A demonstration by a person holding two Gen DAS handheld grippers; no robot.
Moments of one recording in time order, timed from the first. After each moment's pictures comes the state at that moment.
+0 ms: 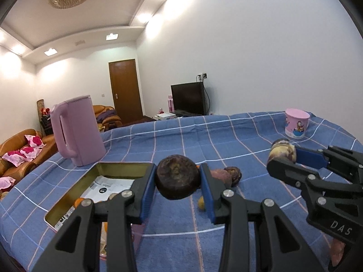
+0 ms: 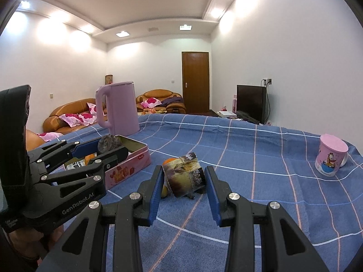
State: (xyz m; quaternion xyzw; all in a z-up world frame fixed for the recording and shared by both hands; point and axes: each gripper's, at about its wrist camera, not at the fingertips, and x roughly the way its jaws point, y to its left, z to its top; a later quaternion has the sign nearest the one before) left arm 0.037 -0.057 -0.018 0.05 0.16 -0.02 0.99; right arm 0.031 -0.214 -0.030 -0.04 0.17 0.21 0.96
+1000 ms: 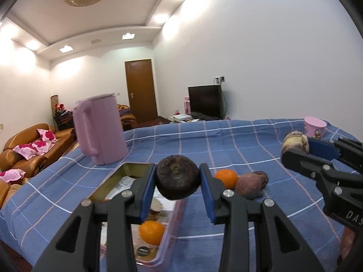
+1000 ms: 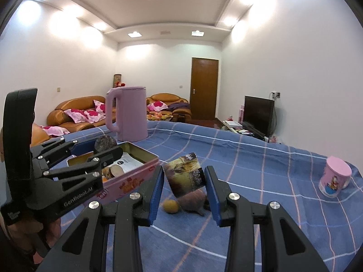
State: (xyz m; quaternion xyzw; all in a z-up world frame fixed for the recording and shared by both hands) left arm 0.038 -0.011 -0.010 0.03 0.16 0.03 0.99; right arm 0.038 -0.176 -0.009 -0.08 0.15 0.24 0.96
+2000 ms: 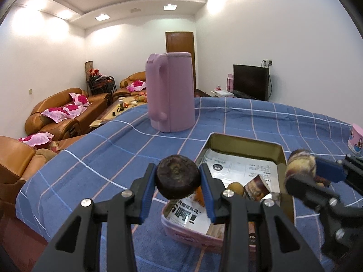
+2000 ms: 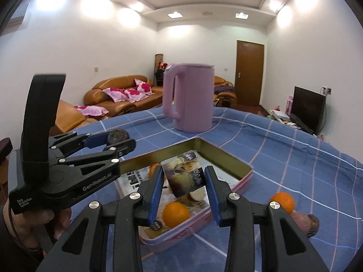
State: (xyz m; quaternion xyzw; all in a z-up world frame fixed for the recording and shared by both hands) left arm 0.056 0.124 -0.034 -0.02 0.24 0.15 0.96; right arm 0.075 -0.027 -0.036 -0.11 0.21 0.37 0.90
